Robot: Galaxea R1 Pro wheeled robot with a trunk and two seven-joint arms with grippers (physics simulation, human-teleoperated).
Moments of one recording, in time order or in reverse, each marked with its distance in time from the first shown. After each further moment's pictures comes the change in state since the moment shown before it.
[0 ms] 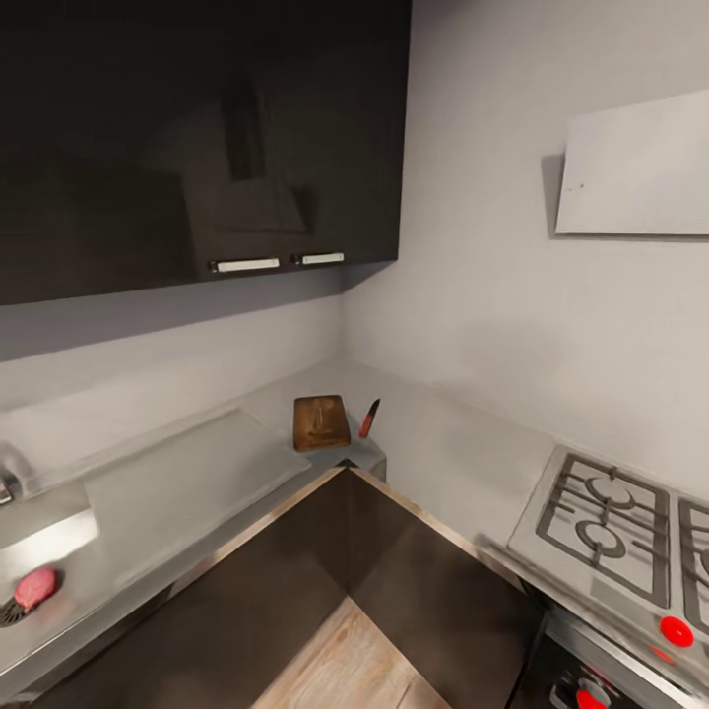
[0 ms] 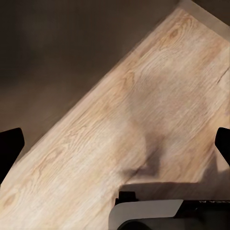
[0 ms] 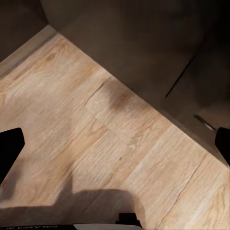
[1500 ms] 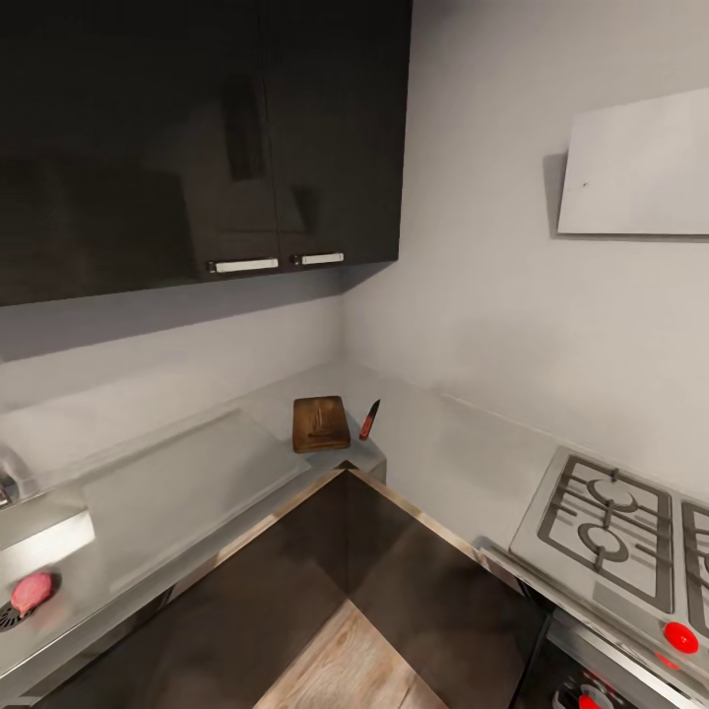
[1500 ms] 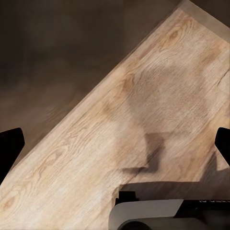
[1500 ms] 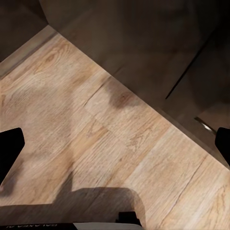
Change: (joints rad) left arm 0.000 0.000 -0.002 0.000 0.000 0.000 0.000; right arm 0.000 0.000 0.000 0.003 0.000 0.000 0.000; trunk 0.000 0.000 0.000
